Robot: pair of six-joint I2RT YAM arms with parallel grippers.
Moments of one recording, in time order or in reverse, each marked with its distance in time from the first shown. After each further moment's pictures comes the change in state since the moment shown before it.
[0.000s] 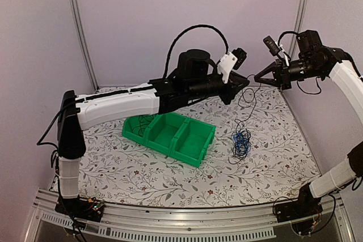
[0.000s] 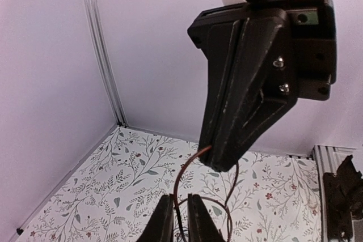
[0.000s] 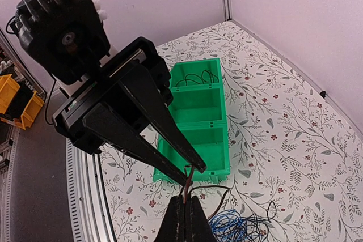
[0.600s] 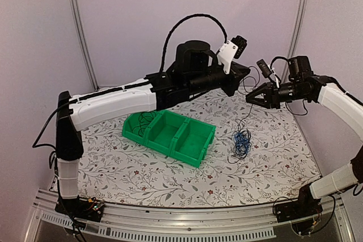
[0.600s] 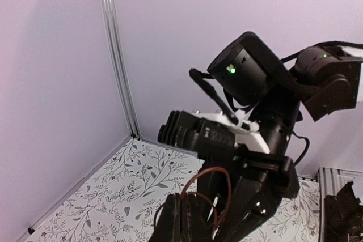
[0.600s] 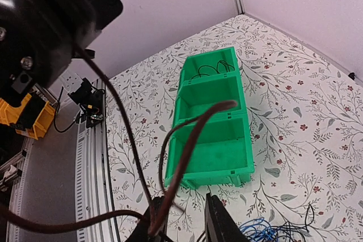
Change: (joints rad) left arm -0.029 -0.016 0.068 -0.034 -0.108 -0.029; right arm 0.014 -0.071 -0.407 0.384 -0.098 0.154
